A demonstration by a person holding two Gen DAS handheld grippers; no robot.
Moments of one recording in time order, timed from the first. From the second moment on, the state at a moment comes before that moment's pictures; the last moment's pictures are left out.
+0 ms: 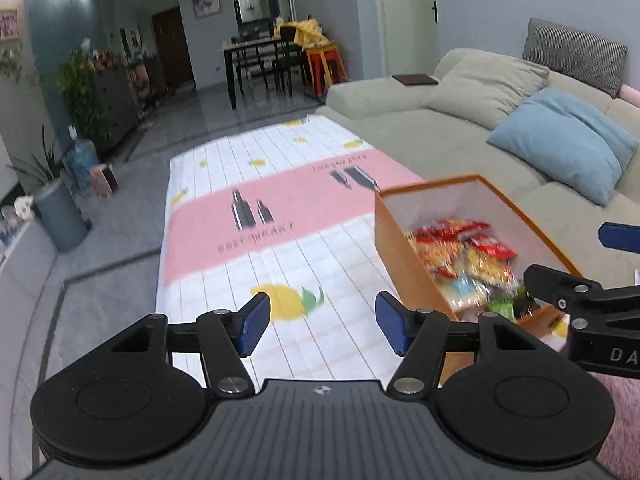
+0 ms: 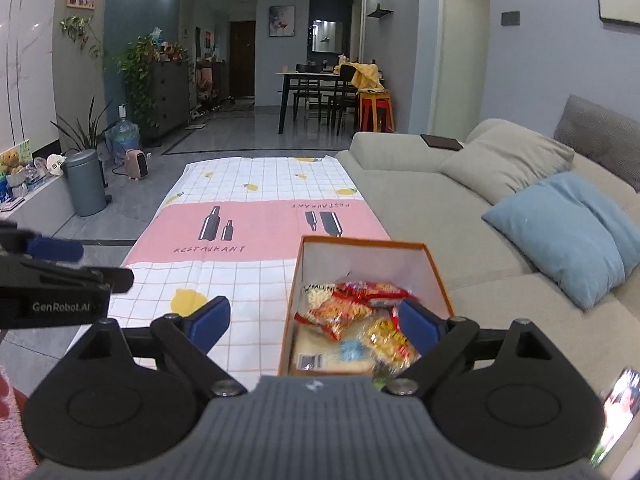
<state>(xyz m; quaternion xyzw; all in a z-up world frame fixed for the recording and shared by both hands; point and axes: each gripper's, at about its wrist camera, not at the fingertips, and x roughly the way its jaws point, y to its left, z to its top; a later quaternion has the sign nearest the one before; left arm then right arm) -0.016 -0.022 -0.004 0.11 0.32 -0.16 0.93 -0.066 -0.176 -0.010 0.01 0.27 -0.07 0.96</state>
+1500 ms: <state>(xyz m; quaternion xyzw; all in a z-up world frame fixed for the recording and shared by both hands) -0.013 -0.022 -0.062 0.12 0.39 -0.15 0.90 -0.056 -0.175 -0.082 0.02 0.35 -0.10 0.93</state>
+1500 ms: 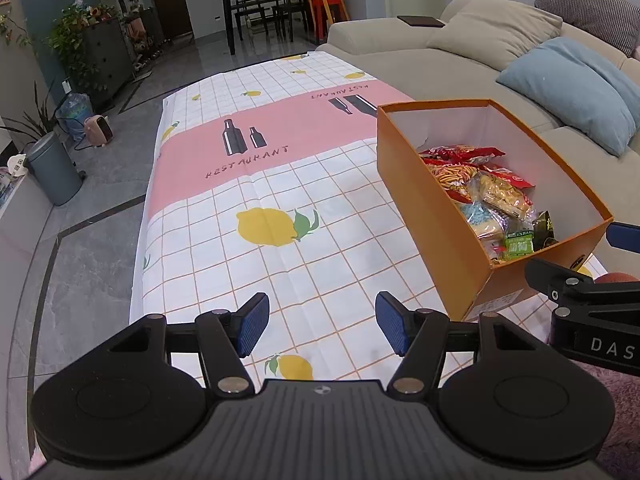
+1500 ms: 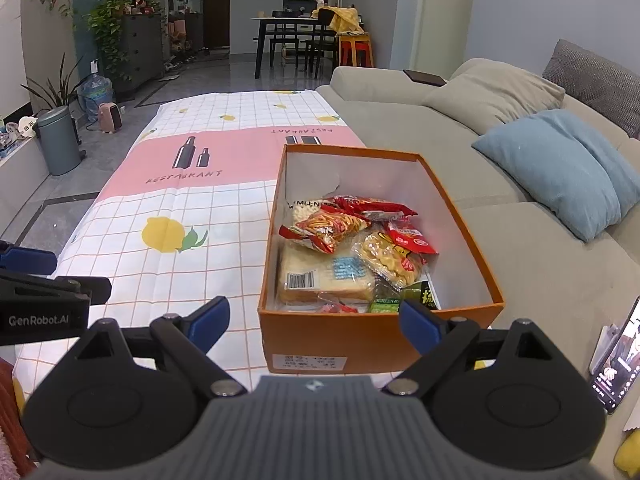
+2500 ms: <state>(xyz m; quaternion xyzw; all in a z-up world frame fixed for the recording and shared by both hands) -0.014 -0.022 -0.056 0.11 0.39 -0.15 0.90 -0.056 -0.173 -0.084 0.01 0.35 -0.10 0.93</state>
